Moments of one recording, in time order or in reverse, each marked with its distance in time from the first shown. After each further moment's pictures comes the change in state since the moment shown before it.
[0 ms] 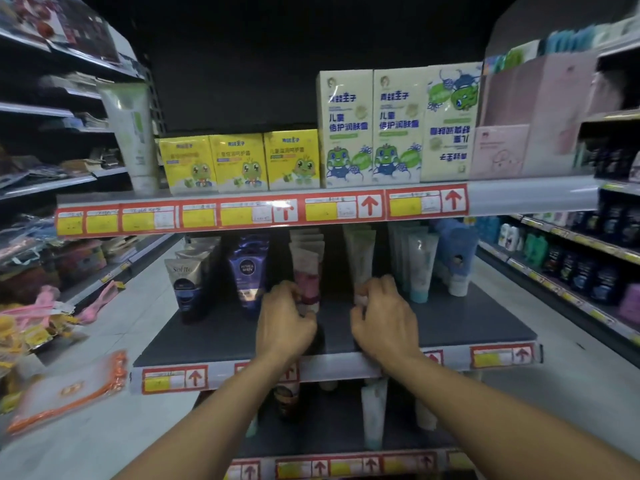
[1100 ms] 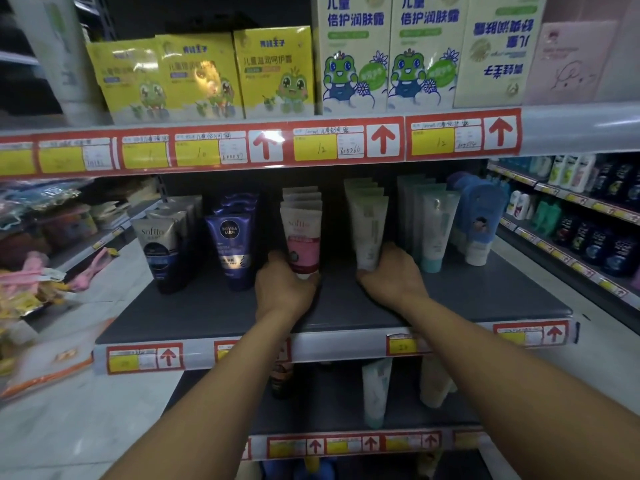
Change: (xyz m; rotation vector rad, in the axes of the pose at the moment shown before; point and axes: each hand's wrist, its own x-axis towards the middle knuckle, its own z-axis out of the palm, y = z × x) left_hand 0.035 -0.024 0.051 -0.074 -0.025 -0.247; right_hand 0.059 0.049 0.046 0.164 -0.282 0.260
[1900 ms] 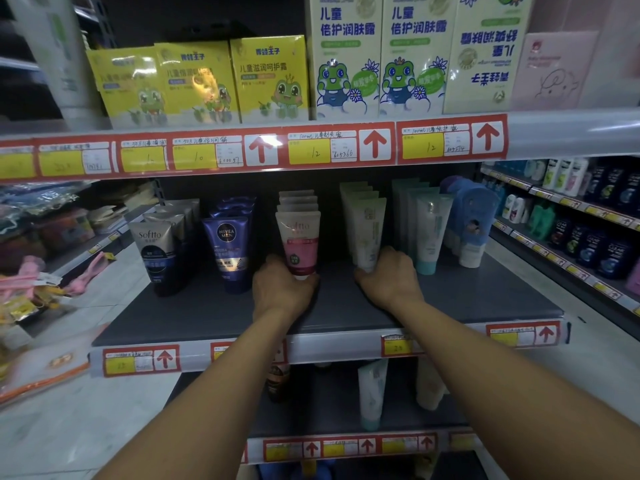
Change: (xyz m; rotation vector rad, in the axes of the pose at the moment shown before) left_hand 0.002 0.002 0.001 0.039 0.006 -0.012; right_hand 0.004 0.004 0.004 0.013 0.044 0.048
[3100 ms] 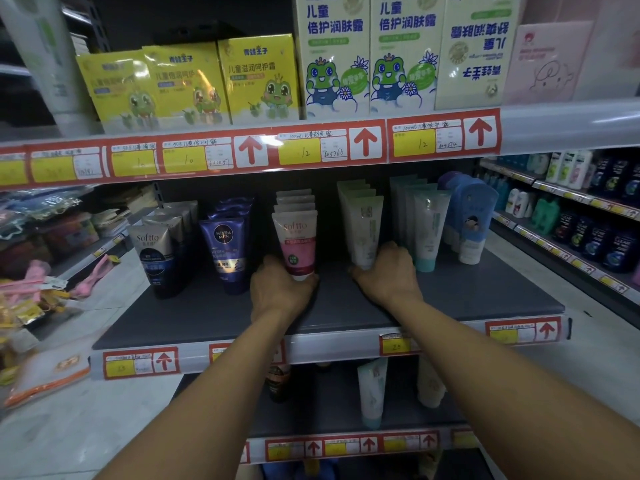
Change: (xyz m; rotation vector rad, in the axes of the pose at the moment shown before) left_hand -0.002 0.002 0.000 0.013 0.001 -0.013; right_hand -0.002 -0.002 -0.001 0.040 0.038 0.021
